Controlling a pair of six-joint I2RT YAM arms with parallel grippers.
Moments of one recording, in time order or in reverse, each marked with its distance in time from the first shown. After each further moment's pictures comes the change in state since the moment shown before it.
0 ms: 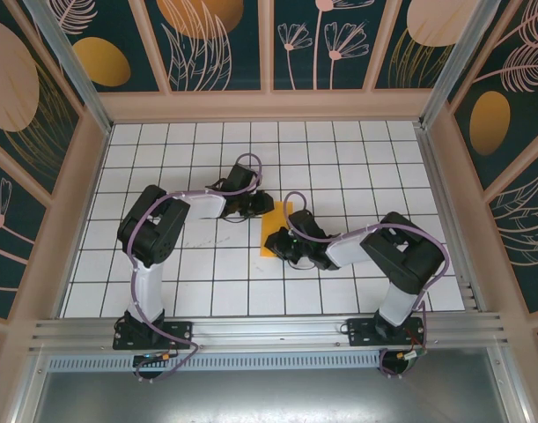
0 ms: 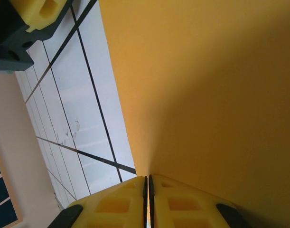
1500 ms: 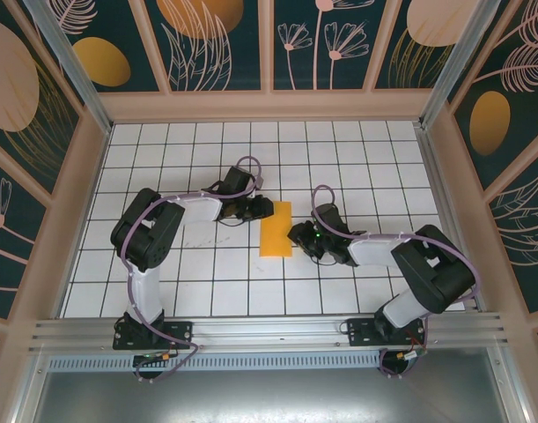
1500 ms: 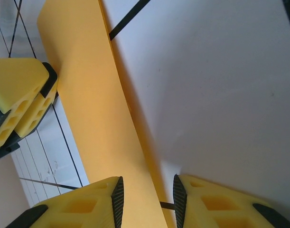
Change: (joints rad) left arm 0.000 -0.057 -0.064 -0.002 0.072 0.068; right arm -0.176 -0.197 -0.077 -0.222 0.044 -0.091
